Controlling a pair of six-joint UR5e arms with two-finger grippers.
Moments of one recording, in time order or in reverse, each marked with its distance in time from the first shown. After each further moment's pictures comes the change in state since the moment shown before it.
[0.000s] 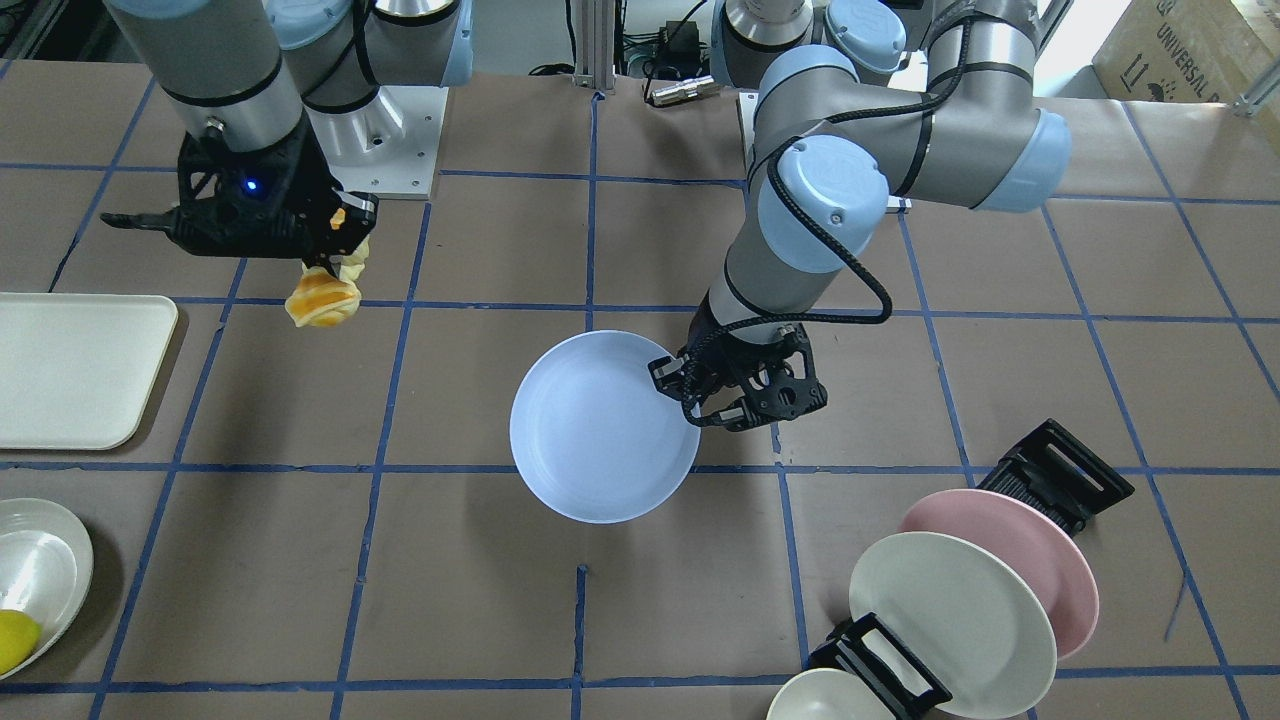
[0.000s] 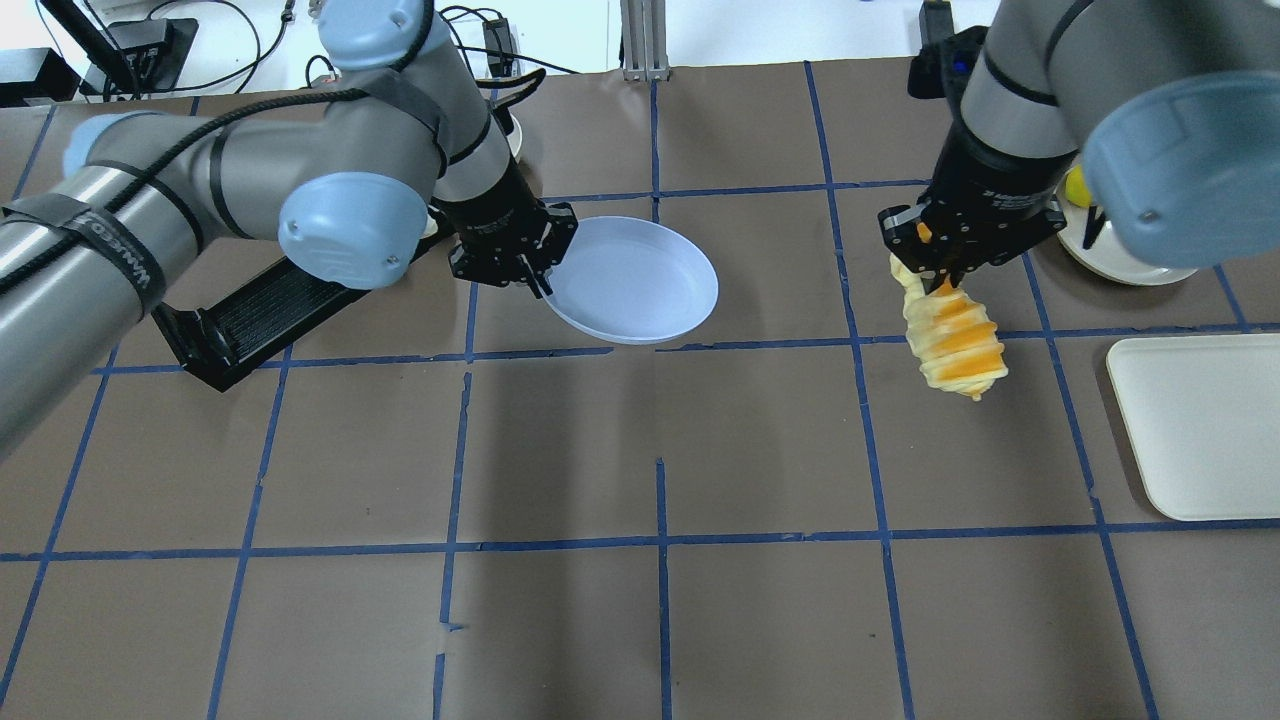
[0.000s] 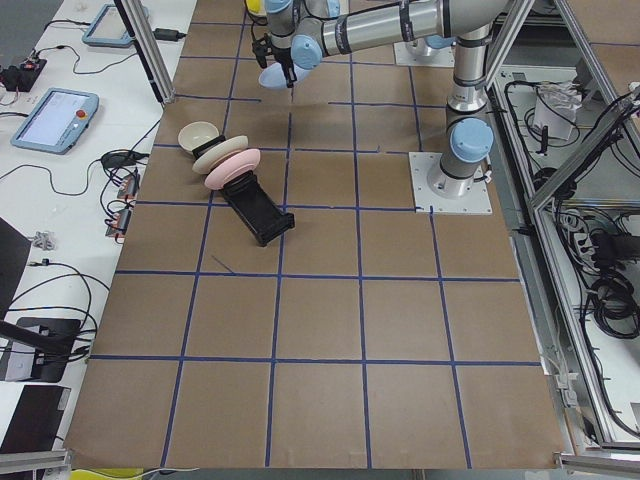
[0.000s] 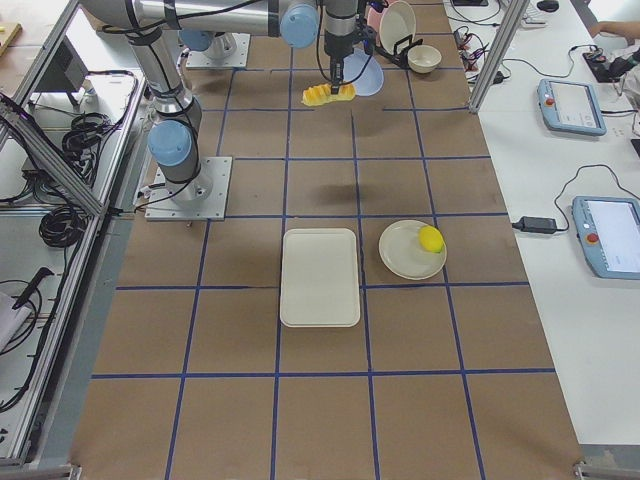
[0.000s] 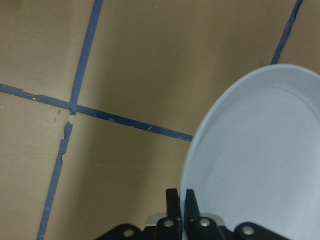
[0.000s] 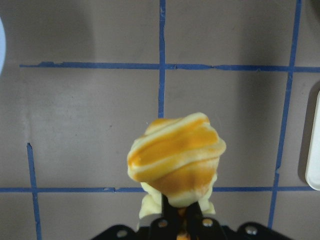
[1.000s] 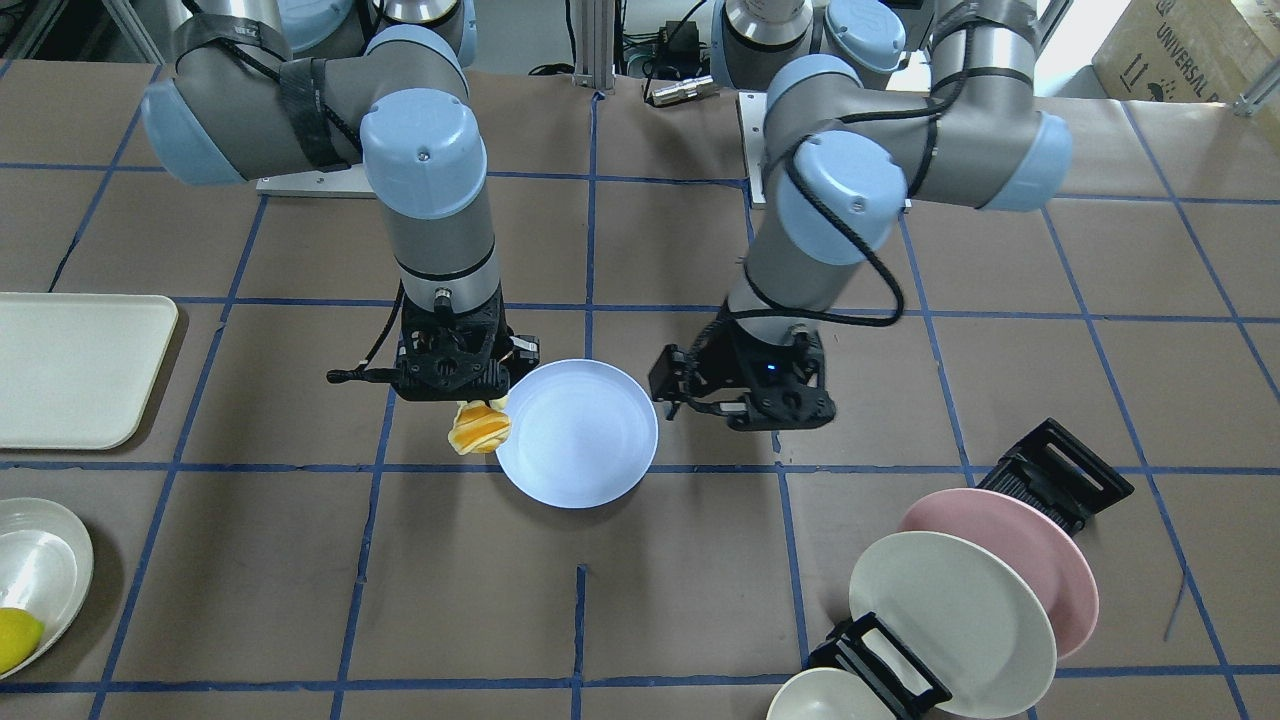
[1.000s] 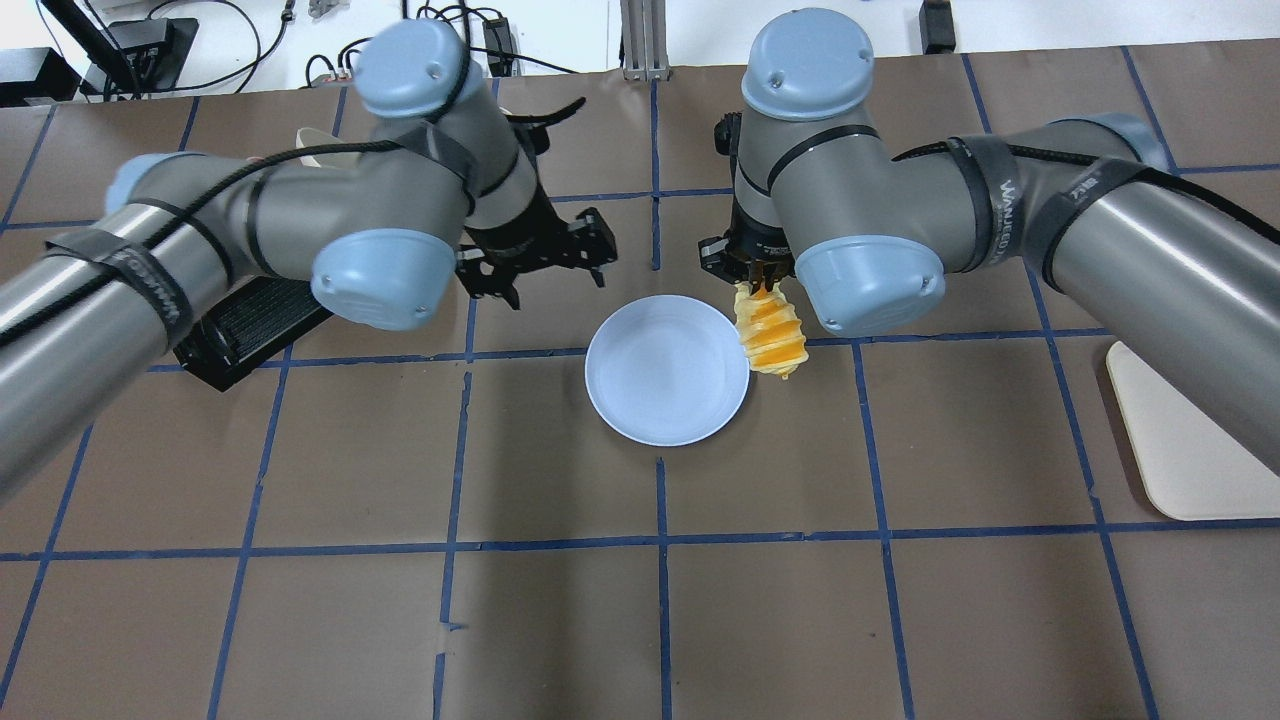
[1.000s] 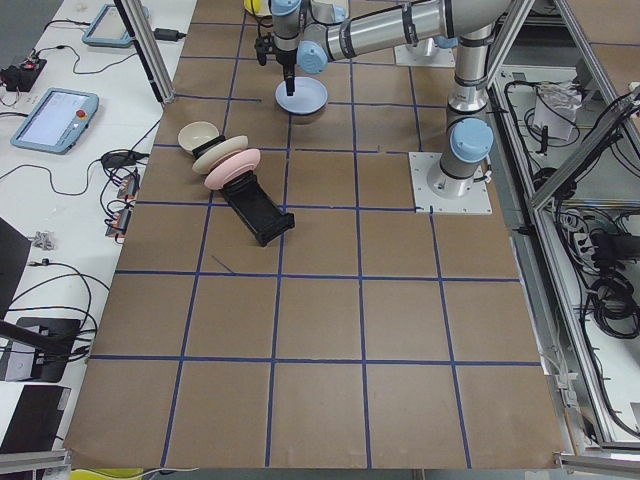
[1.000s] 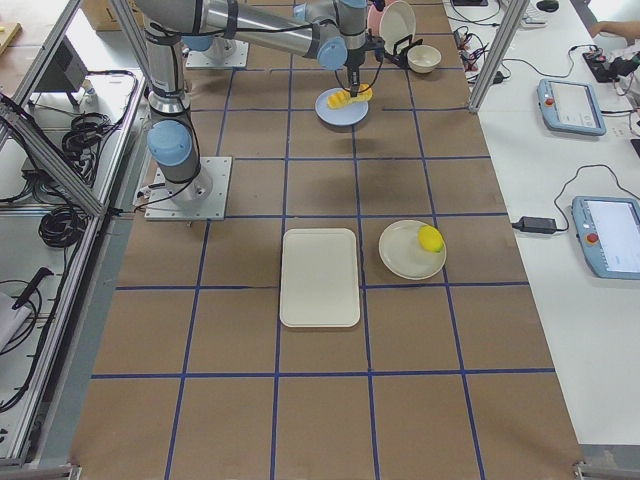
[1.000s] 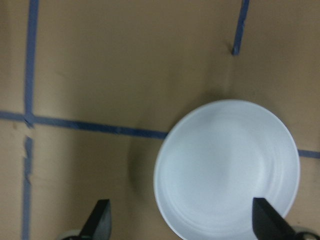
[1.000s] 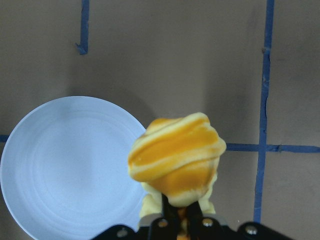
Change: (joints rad) left arm 0.116 0.020 -0.007 0.035 0.012 0.360; right arm 0.196 0.256 0.005 -0.371 0.001 0.181
